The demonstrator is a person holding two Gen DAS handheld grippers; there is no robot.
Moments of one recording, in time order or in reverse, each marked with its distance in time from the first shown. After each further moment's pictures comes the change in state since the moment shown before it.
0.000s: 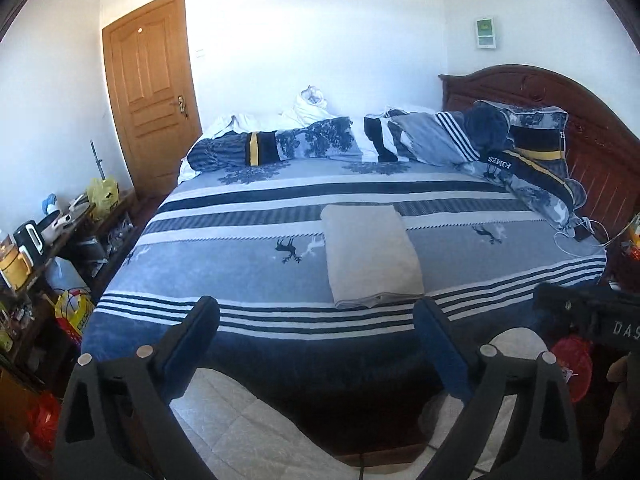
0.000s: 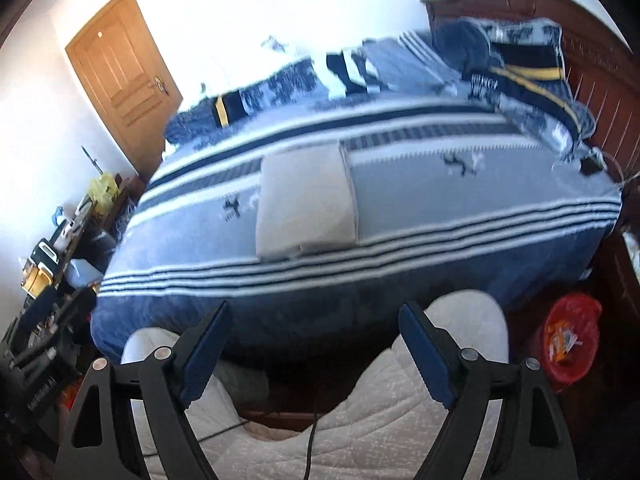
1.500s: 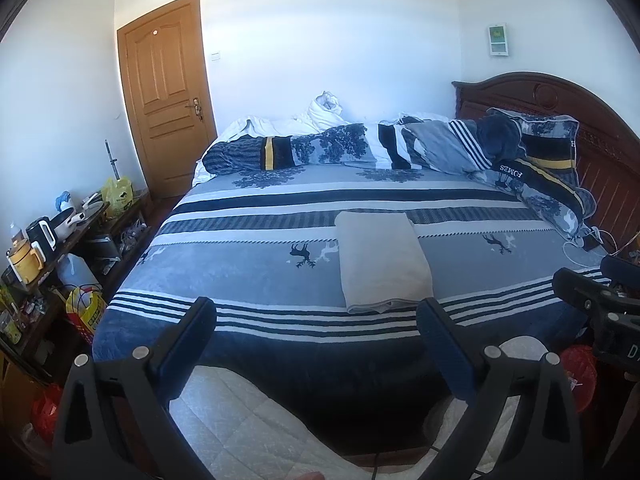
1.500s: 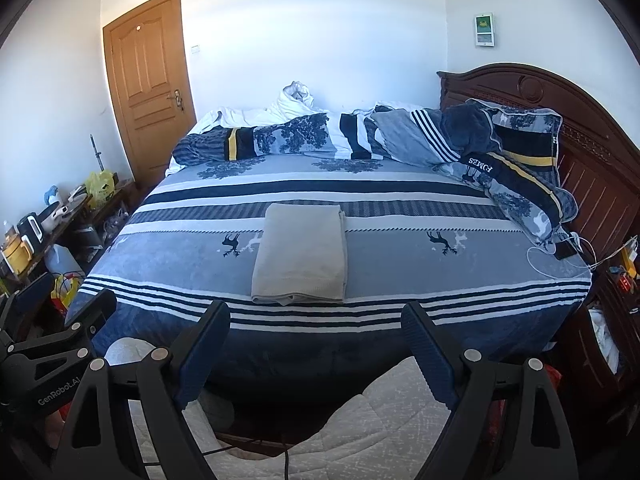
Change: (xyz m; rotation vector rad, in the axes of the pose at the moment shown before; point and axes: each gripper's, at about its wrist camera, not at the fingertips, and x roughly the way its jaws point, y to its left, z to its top) left arm -0.012 0.011 0.005 -0.021 -0.014 0.042; right arm -0.039 0.043 0.008 -0.184 -0.150 -0.097
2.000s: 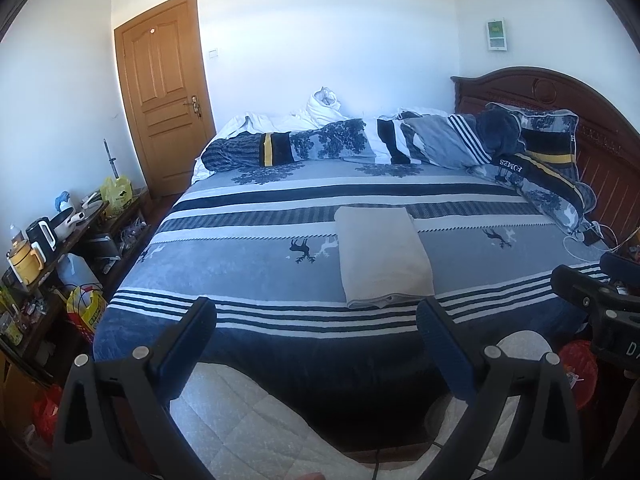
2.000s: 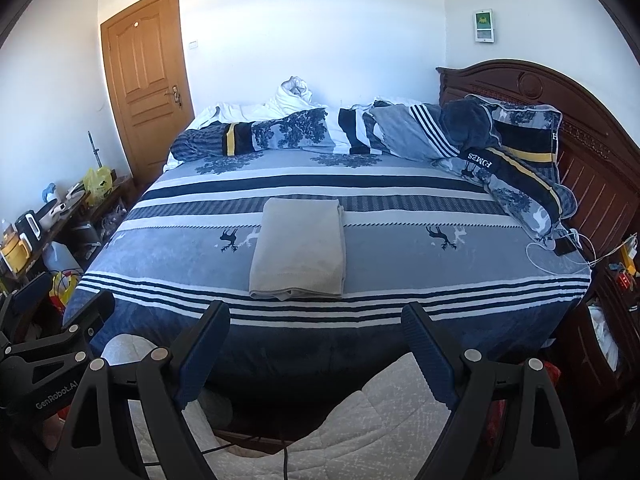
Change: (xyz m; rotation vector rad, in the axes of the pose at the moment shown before) left arm 0.004 0.000 -0.003 0.005 0.015 -0.003; right arm 0.006 -0.003 -0.002 0.001 0.013 -0.001
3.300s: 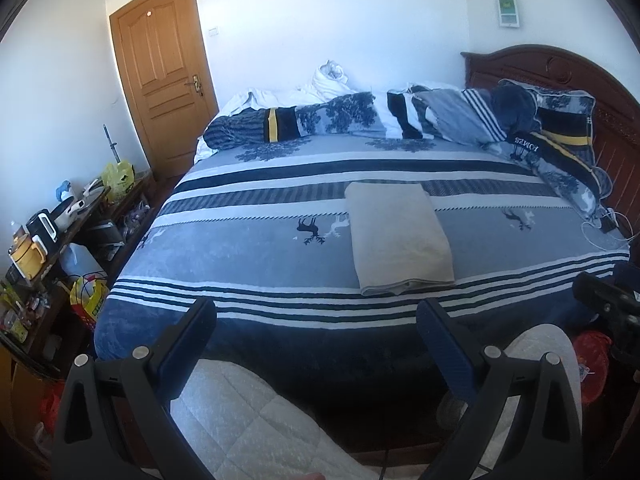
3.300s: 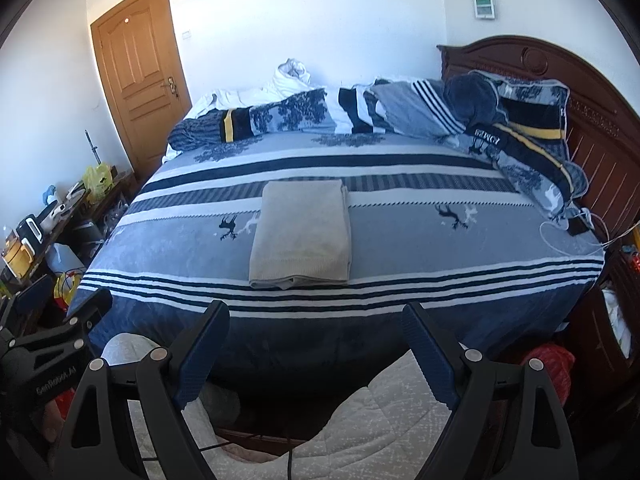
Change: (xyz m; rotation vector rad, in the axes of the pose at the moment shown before) left arm 0.061 0.021 0.001 0.018 0.092 0.022; right arm 0.051 -0.015 -0.002 0.040 0.079 0.029
